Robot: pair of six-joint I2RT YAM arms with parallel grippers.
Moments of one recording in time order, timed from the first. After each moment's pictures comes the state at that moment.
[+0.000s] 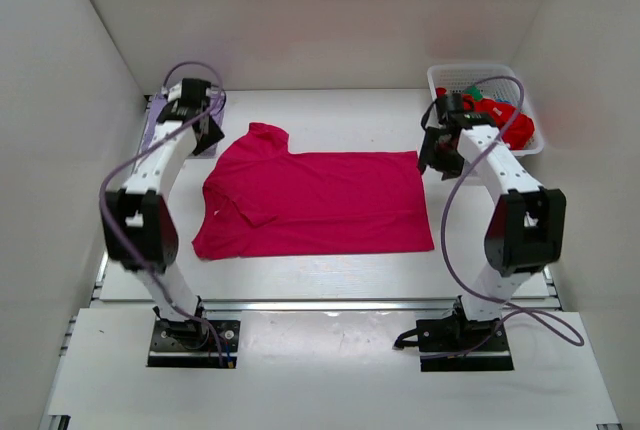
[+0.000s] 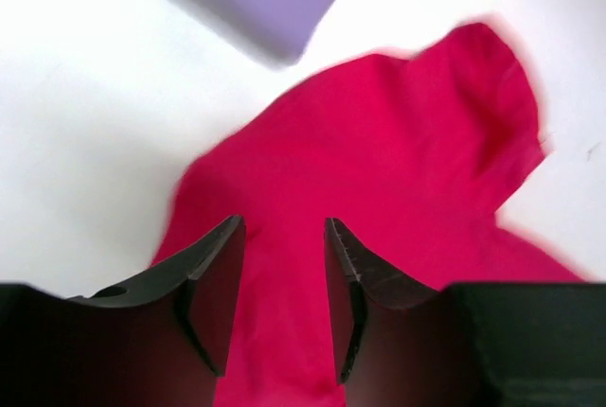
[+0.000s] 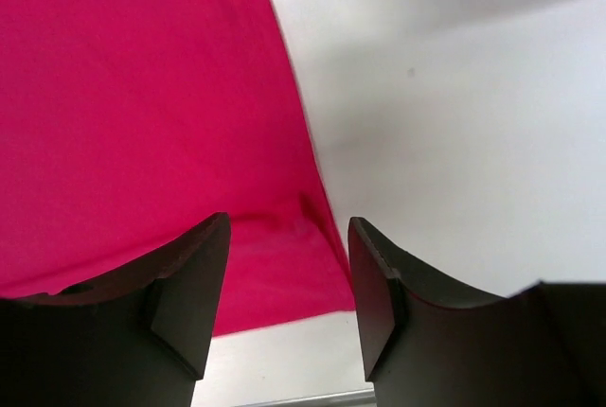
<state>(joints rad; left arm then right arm) -0.08 1.69 1.47 -0.72 -0.32 -0.63 0.11 1.68 1.42 -0.89 0.12 0.38</state>
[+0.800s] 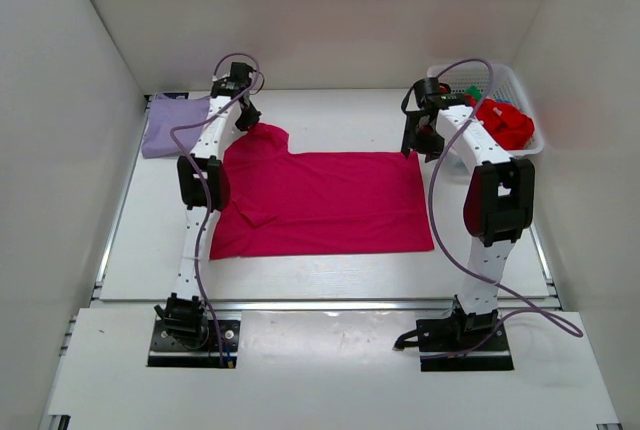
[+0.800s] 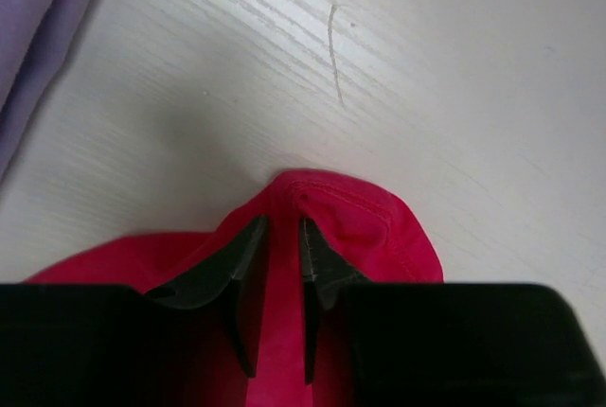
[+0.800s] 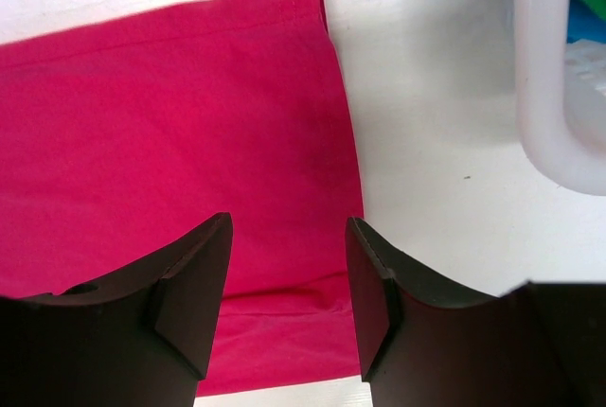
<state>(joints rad) -0.15 2.78 2.78 -1.04 -0.21 -0.70 0.16 1.98 1.74 -0.91 0.13 0.34</state>
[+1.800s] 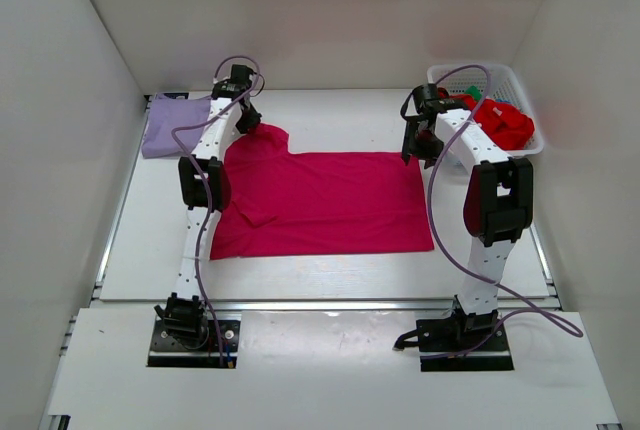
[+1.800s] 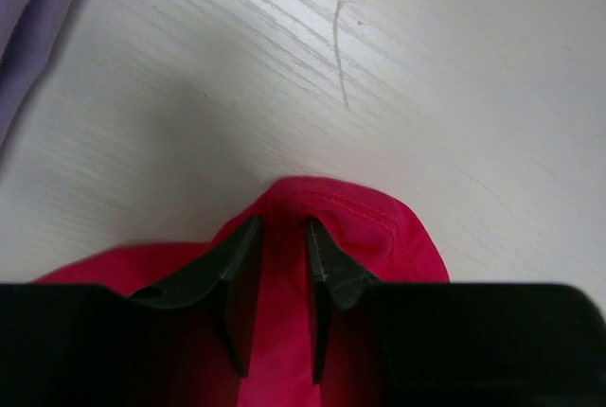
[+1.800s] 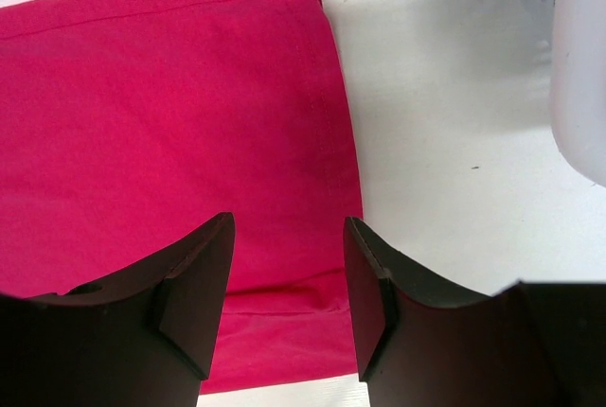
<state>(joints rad) -0.15 2.81 2.81 -1.05 -0.21 -0.70 0.16 1.98 1.68 -0.89 0.12 0.34</state>
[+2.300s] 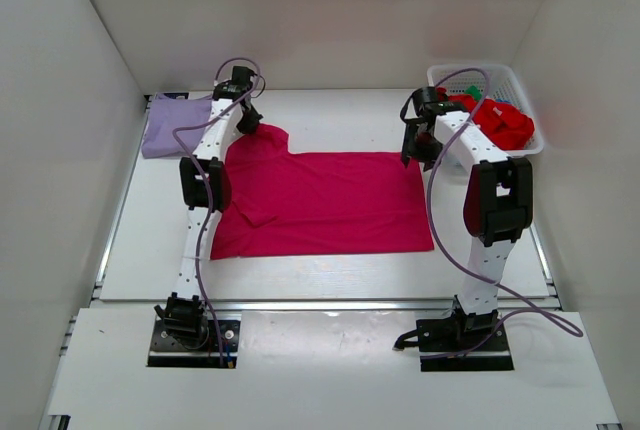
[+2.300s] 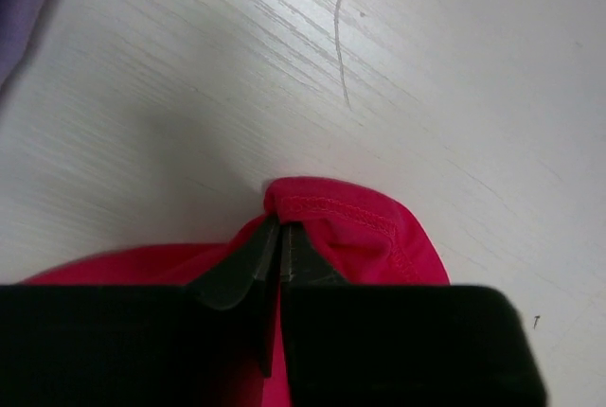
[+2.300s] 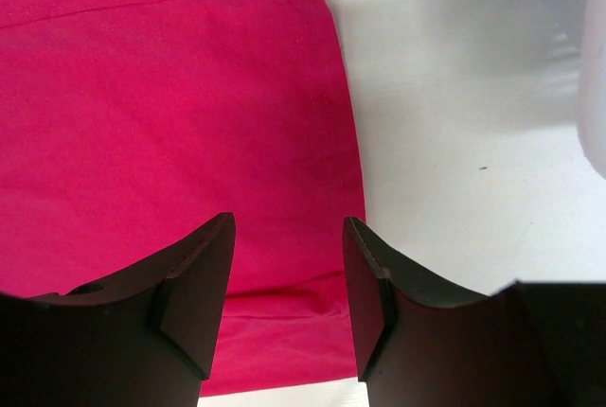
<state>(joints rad) -0.15 2.83 2.82 -1.05 -0.19 -0.72 0.16 1.98 1.66 -0.88 0.12 0.34</state>
